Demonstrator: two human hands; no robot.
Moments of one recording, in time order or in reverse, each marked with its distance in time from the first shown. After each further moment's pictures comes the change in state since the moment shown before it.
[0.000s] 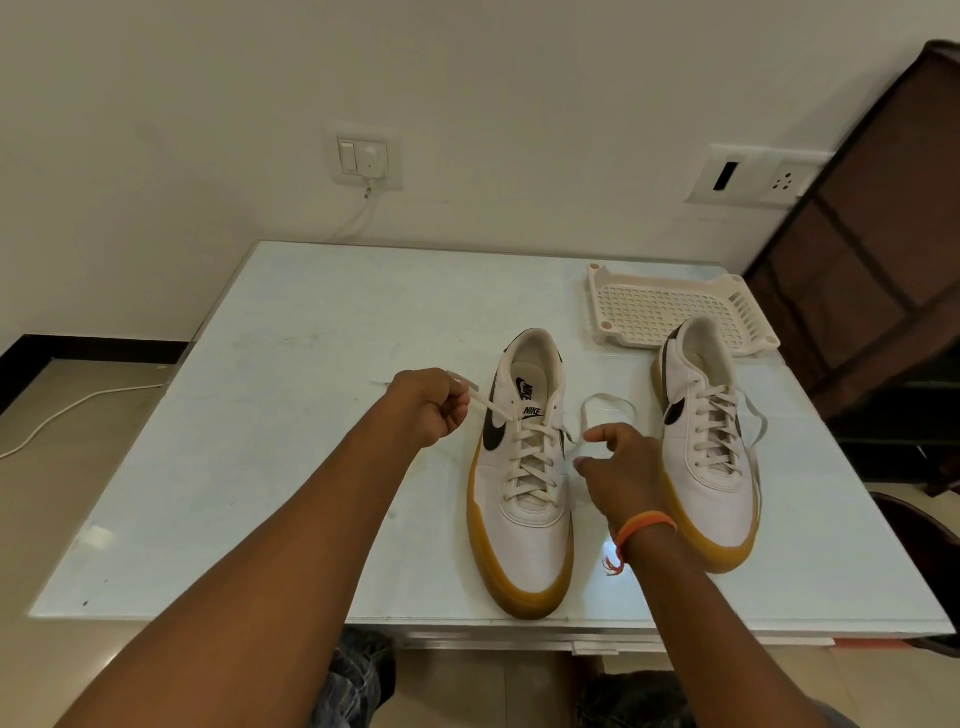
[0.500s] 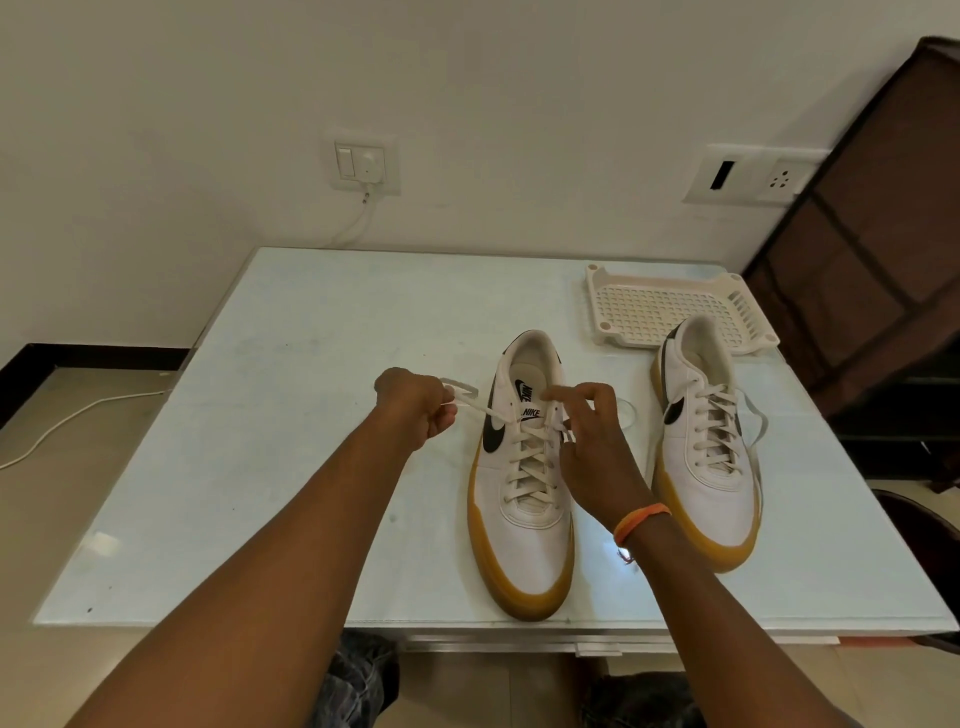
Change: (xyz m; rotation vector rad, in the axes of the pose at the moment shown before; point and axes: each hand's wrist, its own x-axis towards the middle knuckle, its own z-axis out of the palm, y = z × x) left_hand 0.006 0.003 -0.005 0.111 0.158 0.055; right_hand 0.008 -0.004 0.006 -0.339 -0.109 -0.664
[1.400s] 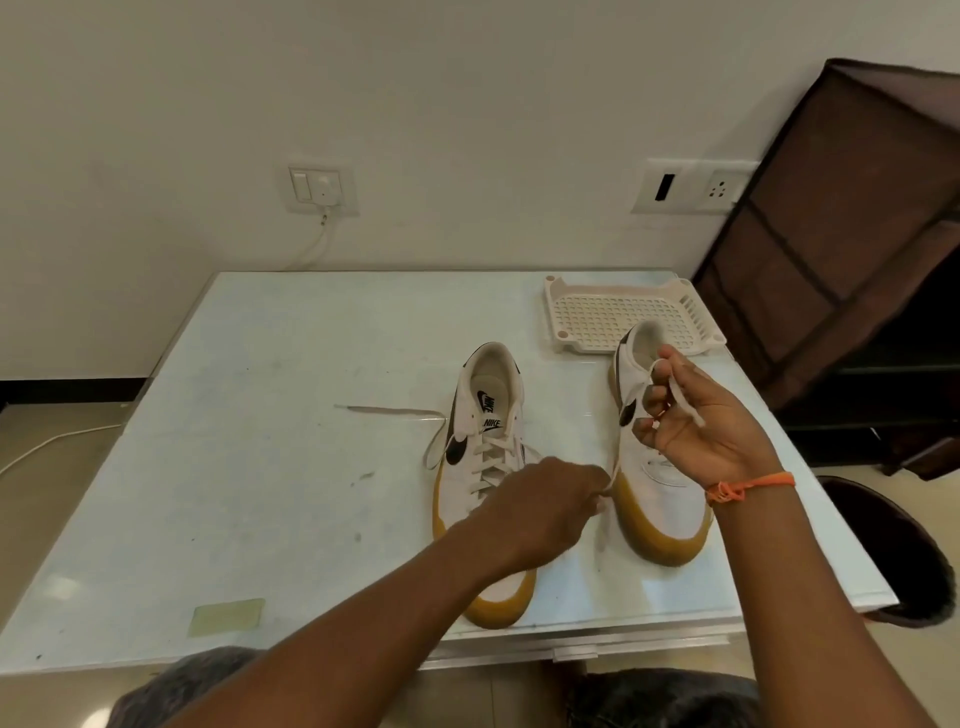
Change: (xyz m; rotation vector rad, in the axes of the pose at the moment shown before) left_hand -0.096 -0.084 0.084 1.122 -0.555 1.210; right_hand 0.009 0.035 -0.124 1.457 0.116 0.627
